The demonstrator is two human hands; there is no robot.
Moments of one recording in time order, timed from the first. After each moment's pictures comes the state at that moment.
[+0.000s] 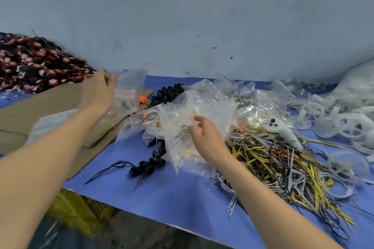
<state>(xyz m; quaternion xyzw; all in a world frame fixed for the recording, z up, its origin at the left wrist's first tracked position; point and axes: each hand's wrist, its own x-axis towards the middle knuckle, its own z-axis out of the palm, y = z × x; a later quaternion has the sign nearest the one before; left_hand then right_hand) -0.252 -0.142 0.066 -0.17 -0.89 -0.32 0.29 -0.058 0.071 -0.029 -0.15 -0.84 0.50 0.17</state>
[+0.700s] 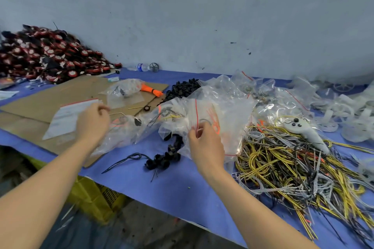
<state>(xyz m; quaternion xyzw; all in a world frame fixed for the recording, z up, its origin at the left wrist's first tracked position) -0.243 -0.216 -0.015 -0.05 -0.91 -0.35 0.21 -0.084 0.013 -0.062 -0.23 -0.83 0.43 0.27</state>
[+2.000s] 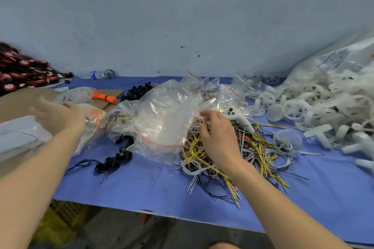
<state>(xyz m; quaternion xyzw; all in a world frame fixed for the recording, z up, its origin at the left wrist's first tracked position) -0.210 -0.112 0.009 0.14 -0.83 -0.47 0.25 0.044 0.133 -0.033 -0.20 -0.88 0.26 0.34</state>
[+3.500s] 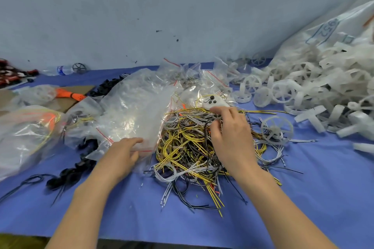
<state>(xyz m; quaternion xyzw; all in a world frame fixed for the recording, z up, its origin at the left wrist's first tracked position) -0.114 0.001 -0.098 -0.33 -0.93 -0.17 -0.04 0.074 0.198 -0.072 -0.28 -0.85 0.24 0.37</state>
